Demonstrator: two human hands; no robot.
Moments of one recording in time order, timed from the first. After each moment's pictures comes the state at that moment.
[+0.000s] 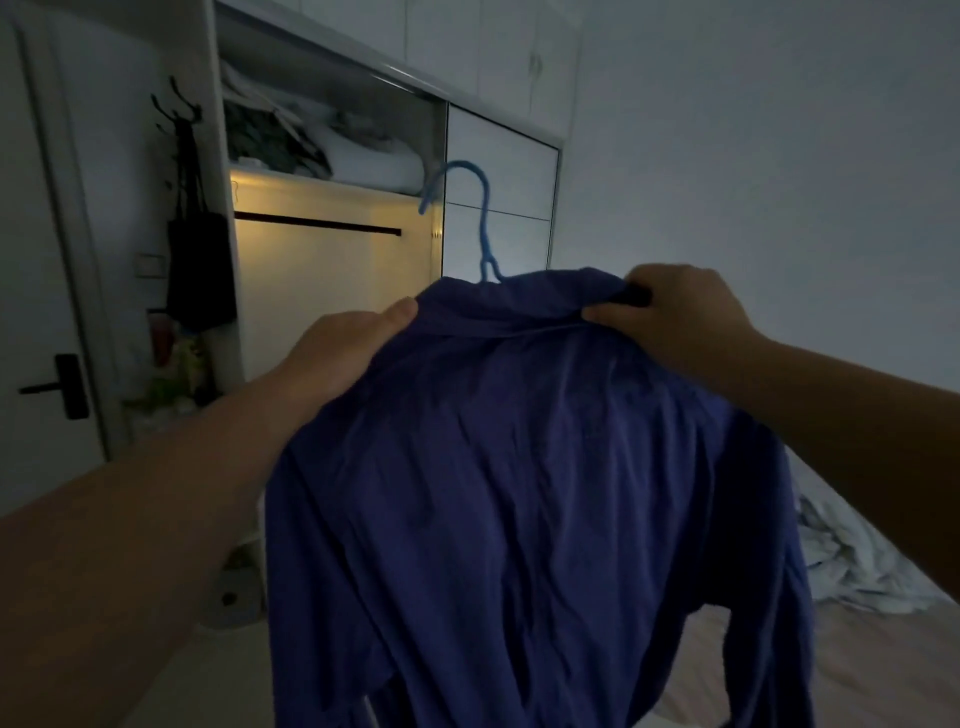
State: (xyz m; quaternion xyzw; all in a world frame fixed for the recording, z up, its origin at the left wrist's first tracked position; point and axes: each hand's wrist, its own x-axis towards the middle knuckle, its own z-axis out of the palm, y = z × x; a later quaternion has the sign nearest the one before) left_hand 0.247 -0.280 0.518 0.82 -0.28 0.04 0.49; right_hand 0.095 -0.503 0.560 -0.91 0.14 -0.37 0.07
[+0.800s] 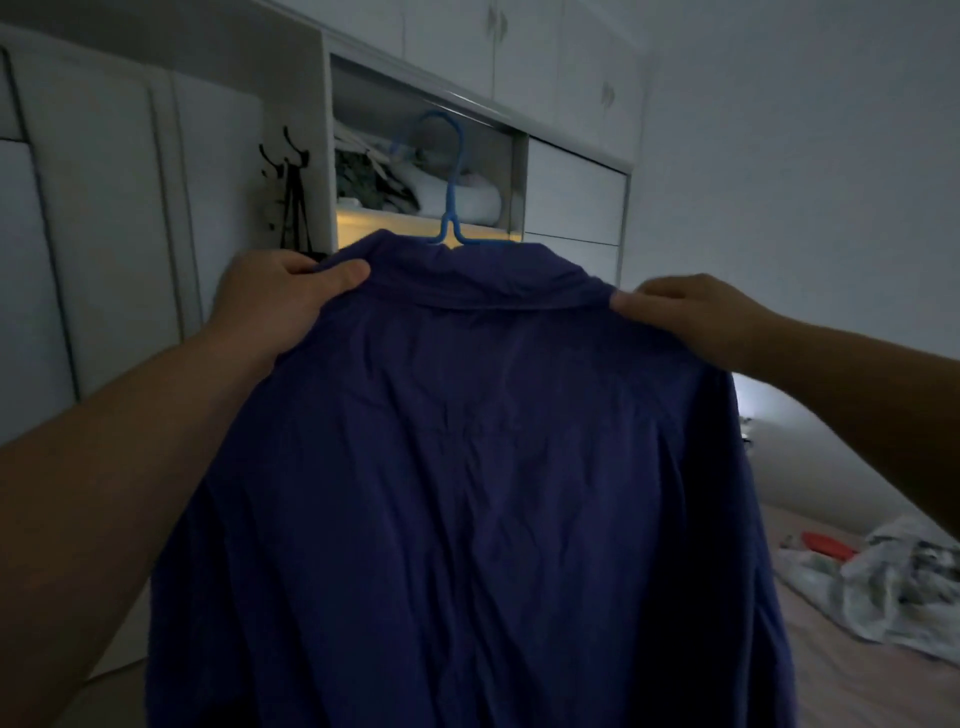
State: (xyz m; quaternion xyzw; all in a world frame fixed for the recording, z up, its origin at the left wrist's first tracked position) left_hand 0.406 -0.071 0.575 0.75 -0.20 0.23 0.59; right_hand 0.260 -0.352 0.586 -0.92 0.07 -0.28 0.25
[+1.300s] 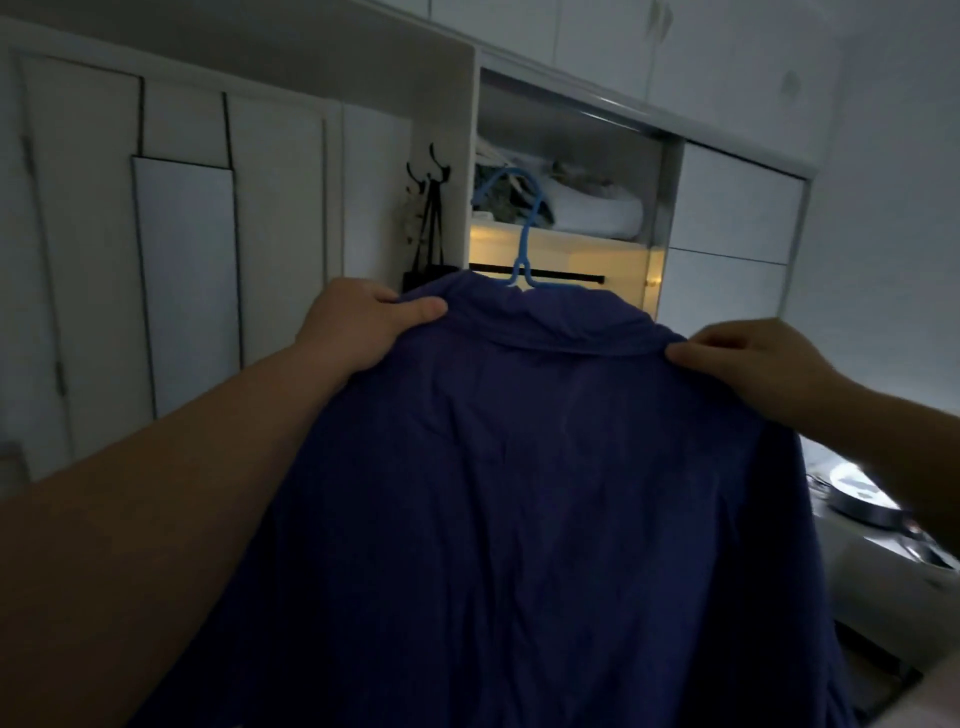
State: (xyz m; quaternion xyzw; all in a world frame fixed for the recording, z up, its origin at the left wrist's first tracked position) left_hand 0.511 -0.046 0.570 0.83 -0.12 0.24 0.49; right_hand 0.414 -0.343 0.570 -0.91 0.00 -0.29 0.29
